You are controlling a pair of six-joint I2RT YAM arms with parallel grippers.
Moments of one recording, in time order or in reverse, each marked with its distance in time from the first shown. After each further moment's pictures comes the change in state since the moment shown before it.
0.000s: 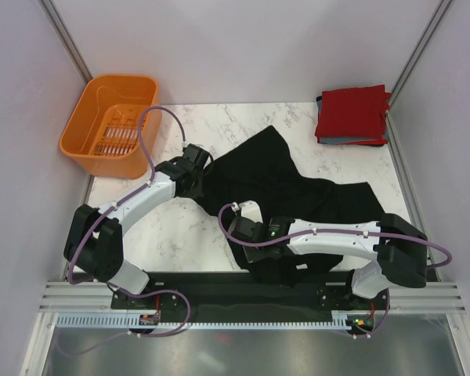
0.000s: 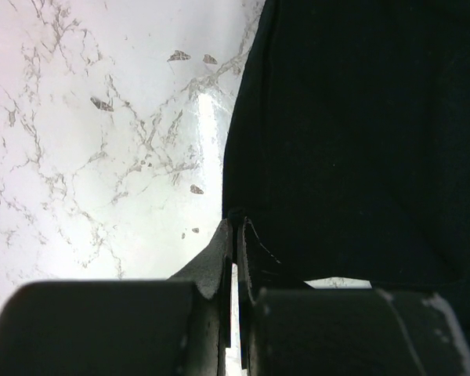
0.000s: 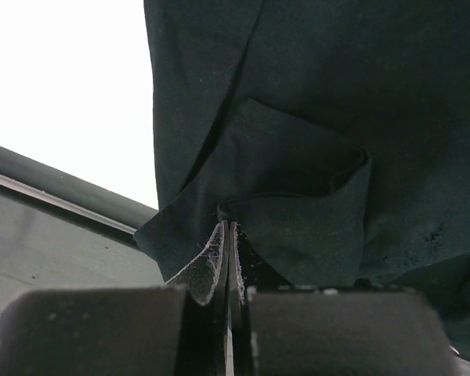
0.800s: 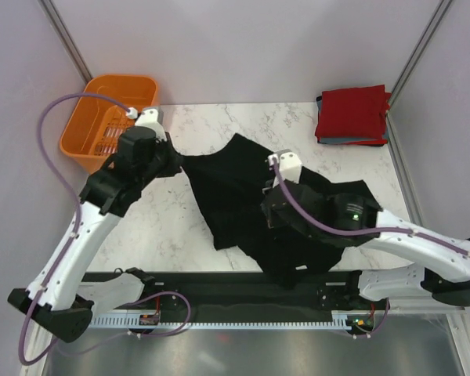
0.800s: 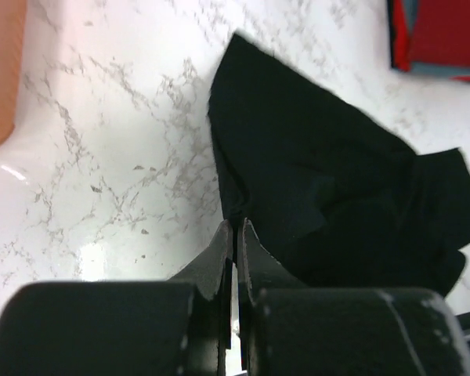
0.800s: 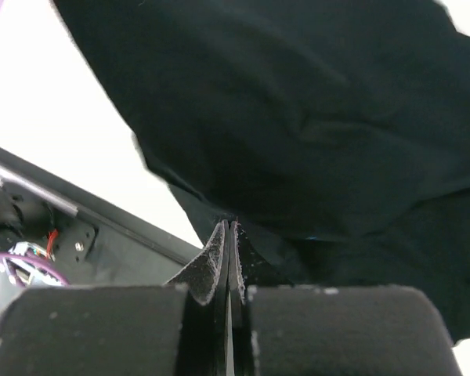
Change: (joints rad) left arm 0.033 -0.431 0.255 -0.122 0.123 -0.061; right arm 0.004 -0.328 0.408 -0.285 0.242 -0.129
